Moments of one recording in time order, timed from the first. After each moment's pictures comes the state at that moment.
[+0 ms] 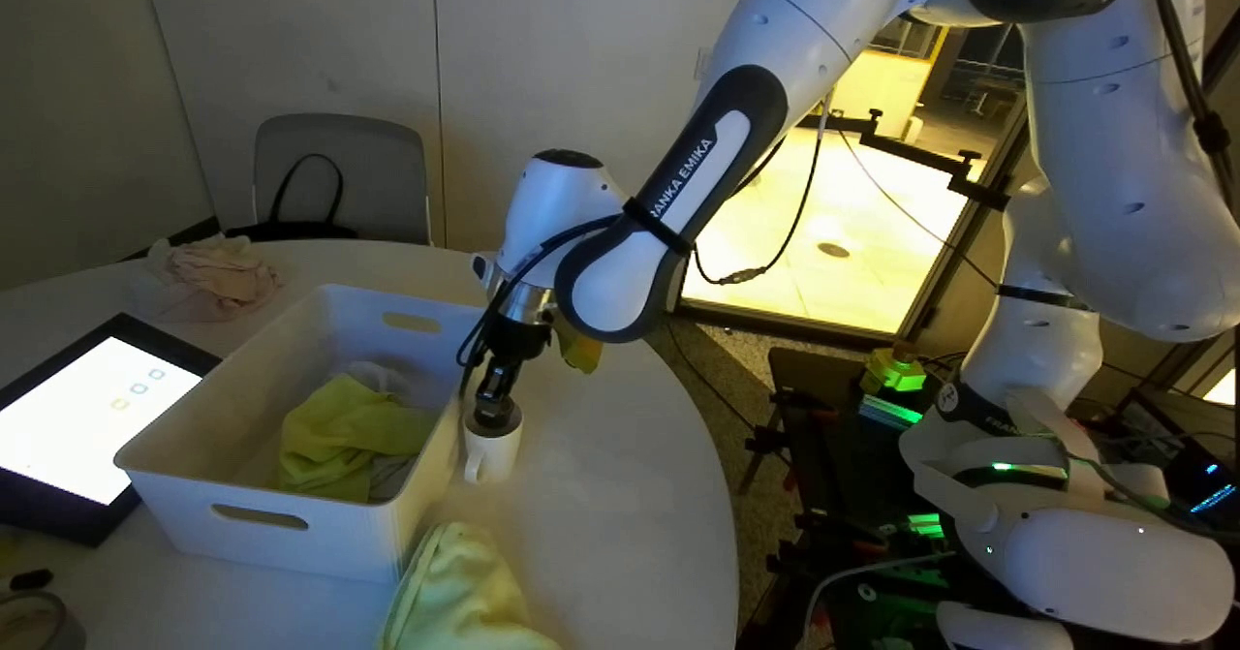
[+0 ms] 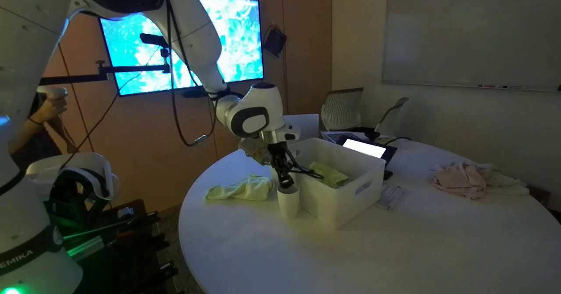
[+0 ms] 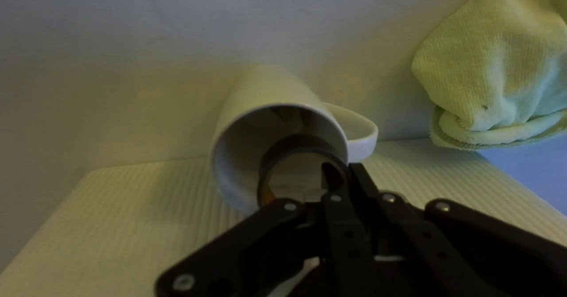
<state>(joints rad) 0.04 0.58 0.09 -2.09 0.12 2.88 -0.04</state>
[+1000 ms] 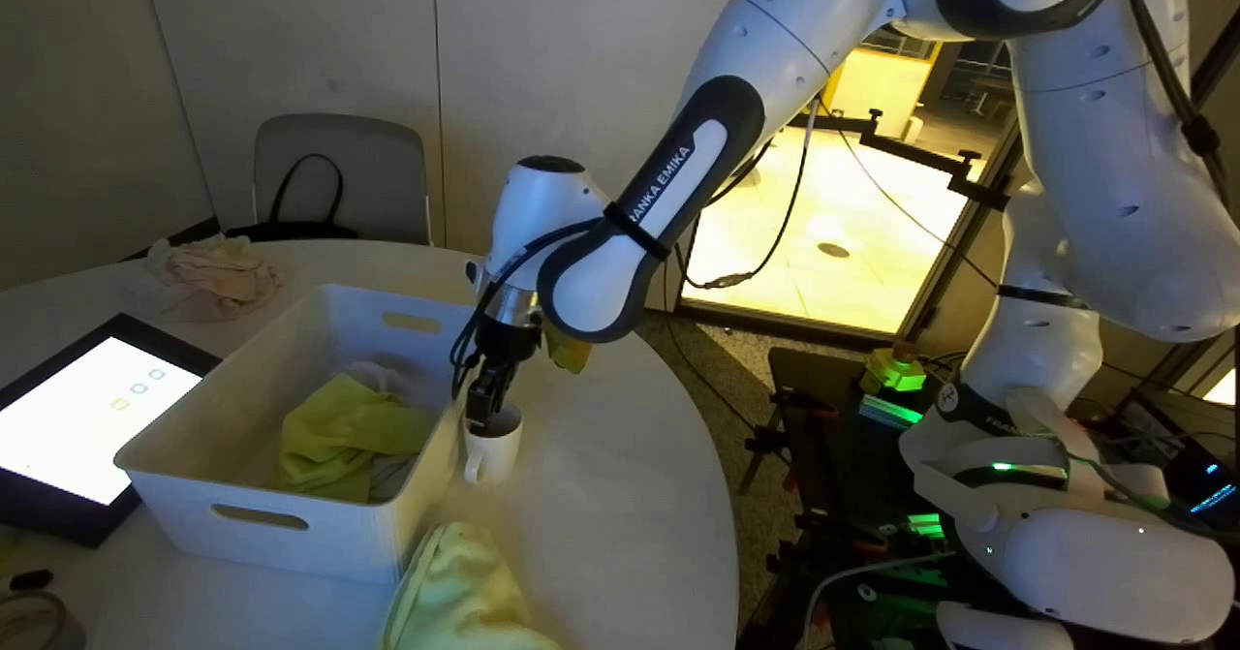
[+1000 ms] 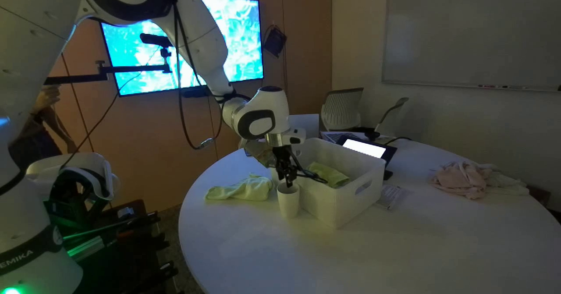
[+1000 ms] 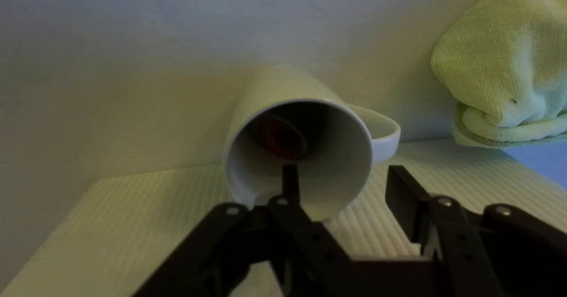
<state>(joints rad) 0.04 0.63 0.07 -2.02 0.12 2.83 -0.03</state>
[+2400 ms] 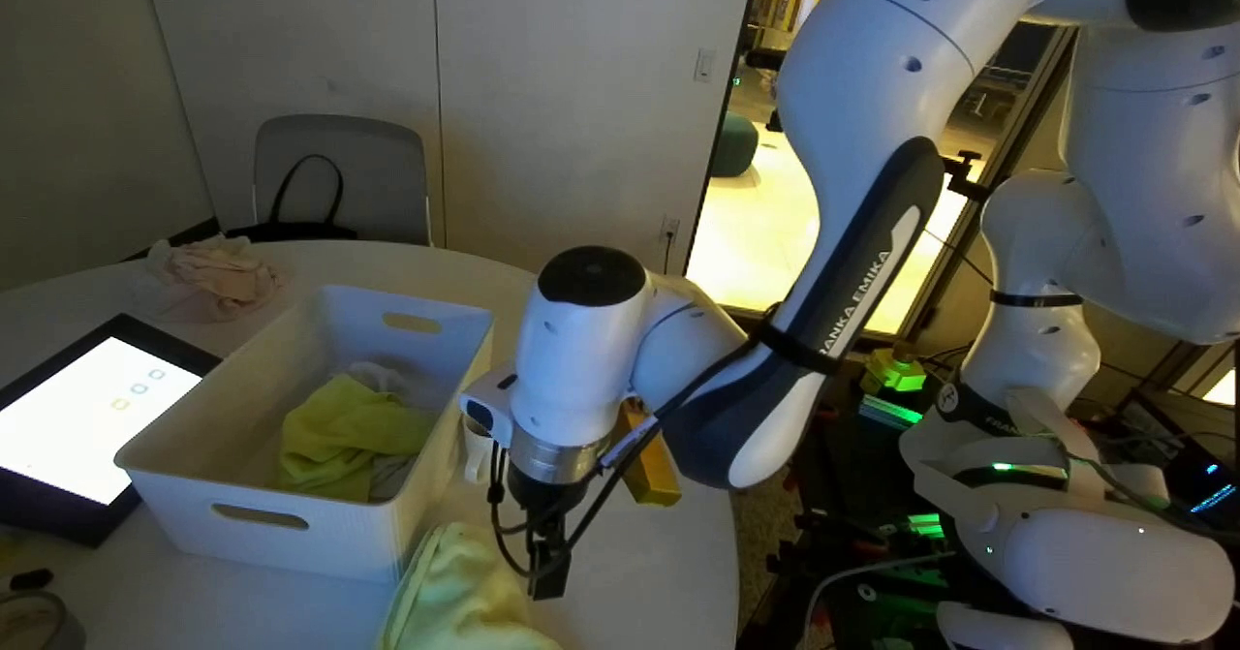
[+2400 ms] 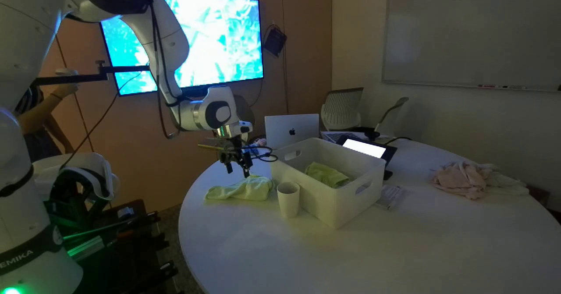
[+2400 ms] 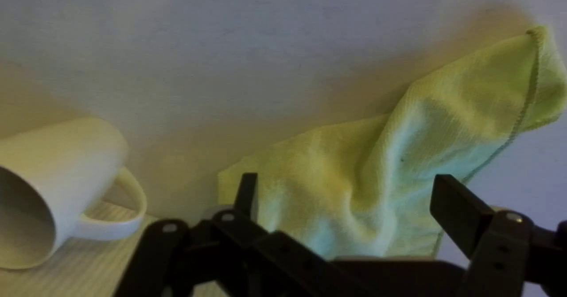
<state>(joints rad) 0.45 0.54 -0.02 -2.16 -0.21 2.77 0.22</state>
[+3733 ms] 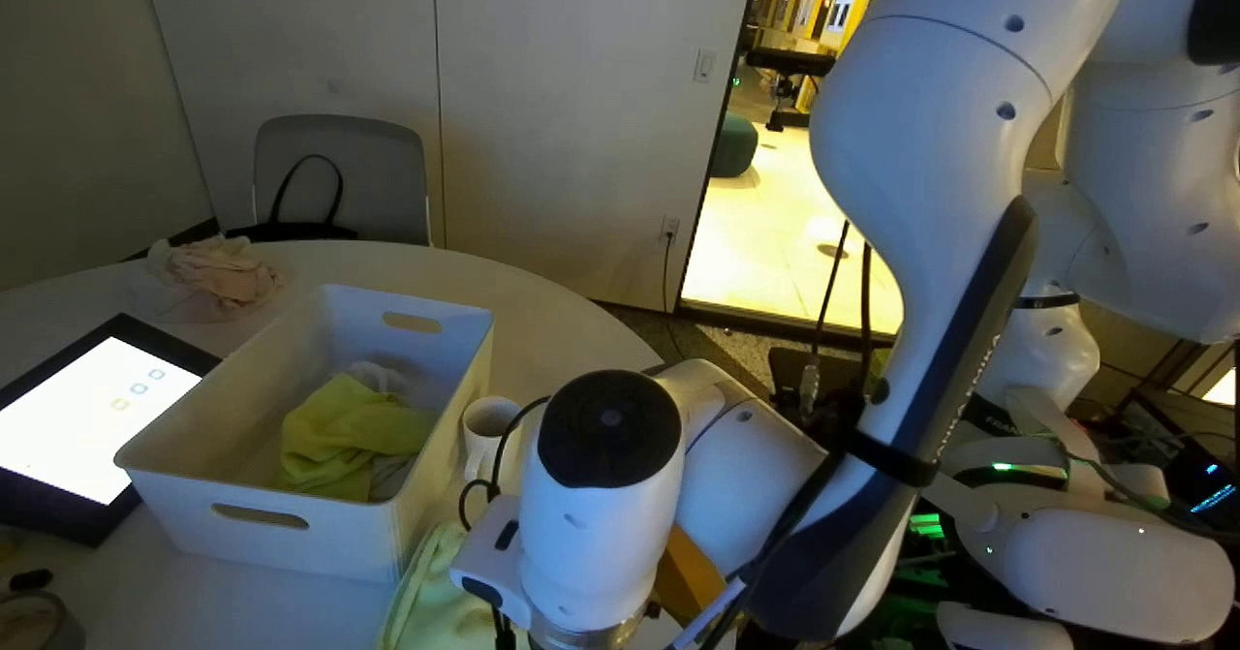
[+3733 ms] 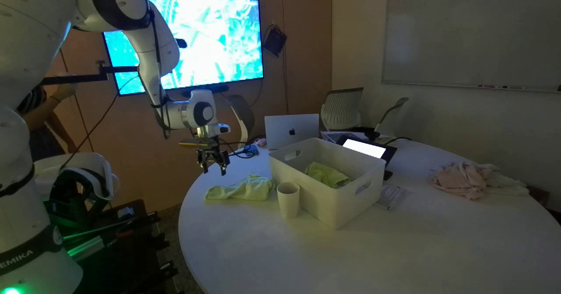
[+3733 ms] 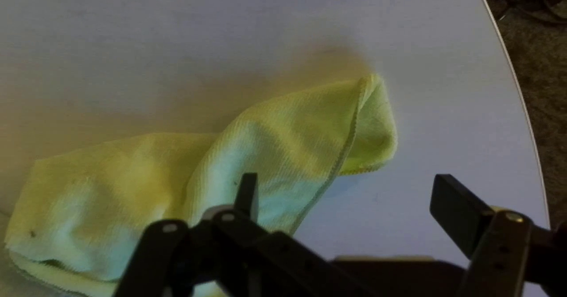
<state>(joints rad) 0.53 0.62 0.11 -2.05 -0.27 2.62 0.24</state>
